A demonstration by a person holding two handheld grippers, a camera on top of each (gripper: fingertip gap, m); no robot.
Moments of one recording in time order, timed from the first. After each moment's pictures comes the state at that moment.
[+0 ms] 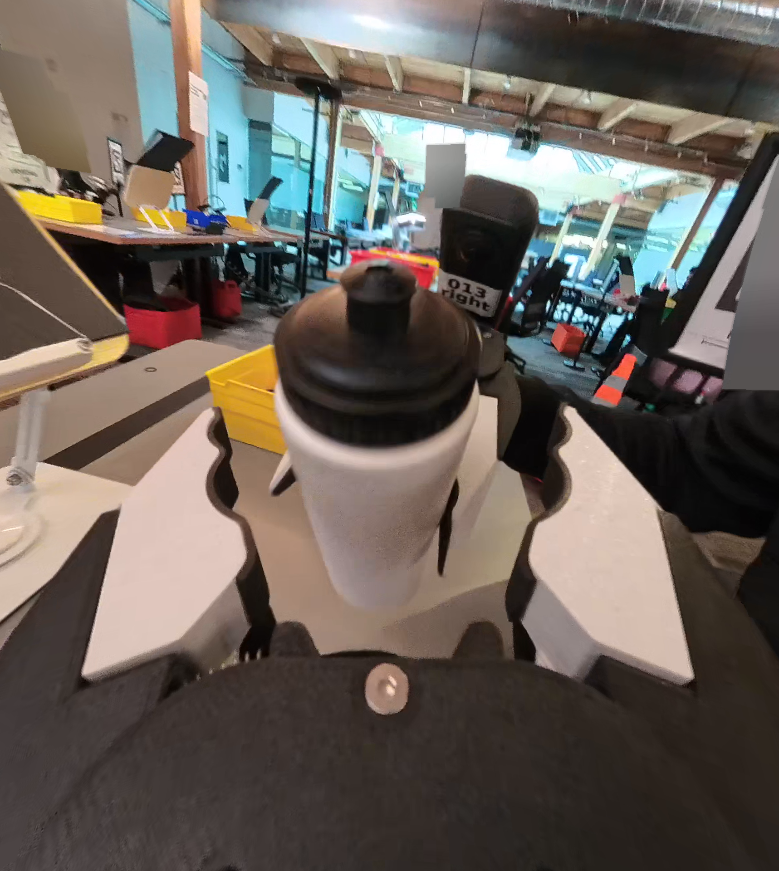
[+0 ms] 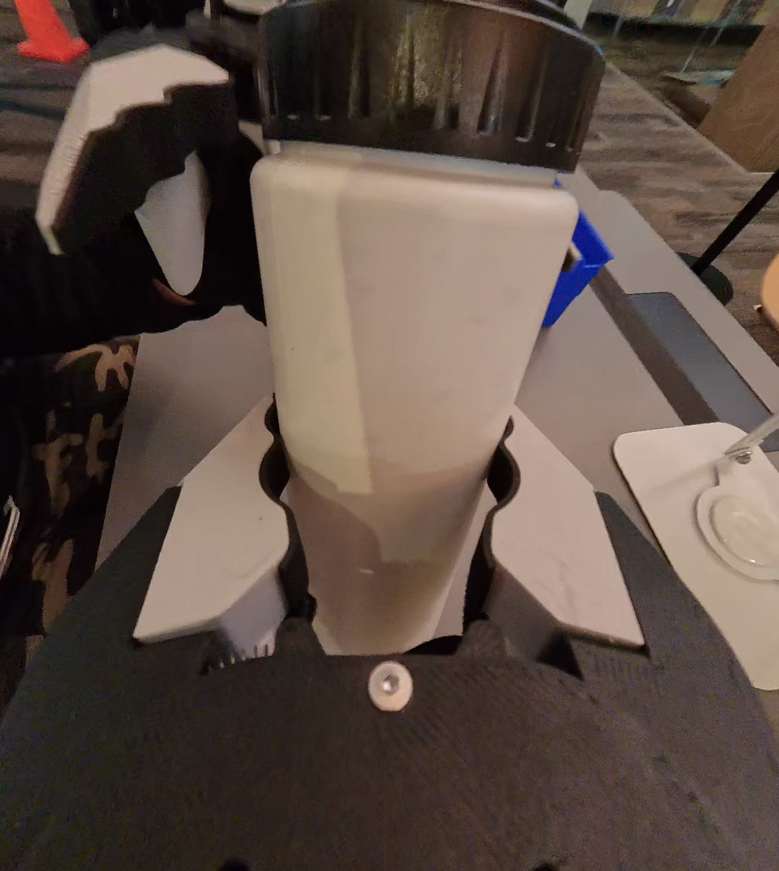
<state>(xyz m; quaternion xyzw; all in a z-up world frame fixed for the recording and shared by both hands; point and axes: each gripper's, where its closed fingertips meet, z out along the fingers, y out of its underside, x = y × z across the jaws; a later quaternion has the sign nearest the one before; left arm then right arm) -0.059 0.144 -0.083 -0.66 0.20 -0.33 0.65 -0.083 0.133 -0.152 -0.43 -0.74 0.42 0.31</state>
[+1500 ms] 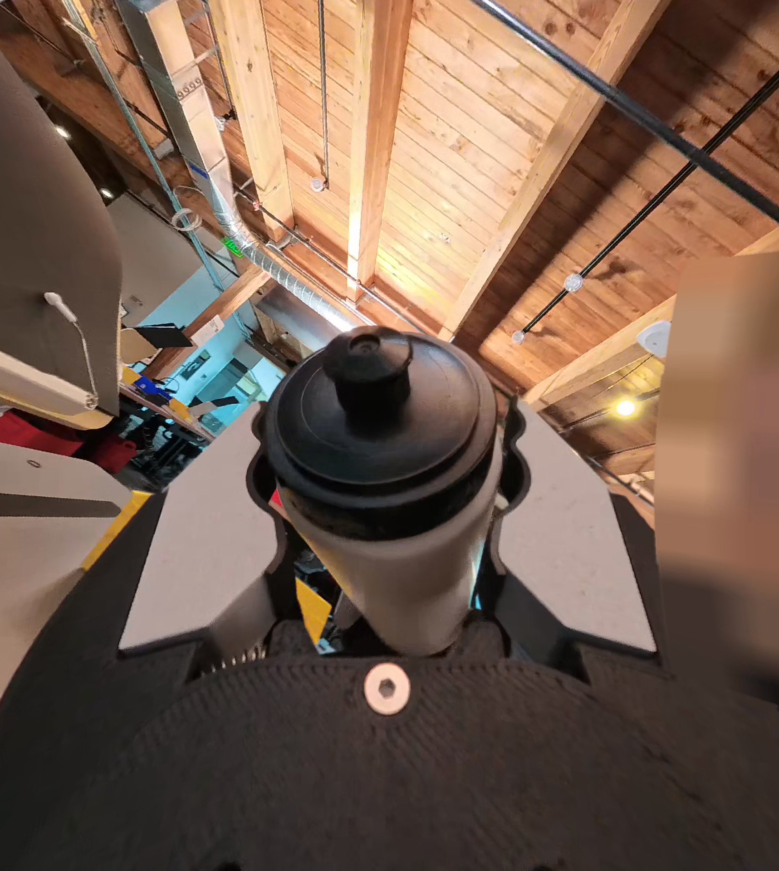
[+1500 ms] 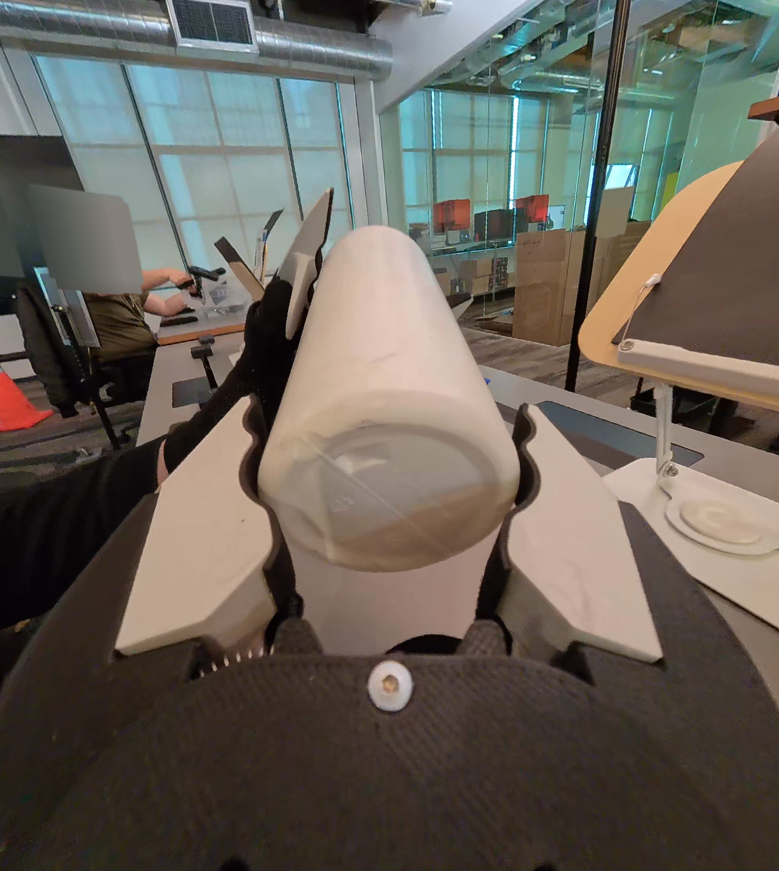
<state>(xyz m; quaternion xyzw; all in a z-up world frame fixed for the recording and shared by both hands) -0.143 0.168 -0.055 -0.42 -0.09 -0.55 0.71 -0.056 0.158 -0.113 -0.46 -0.48 0.58 0.46</state>
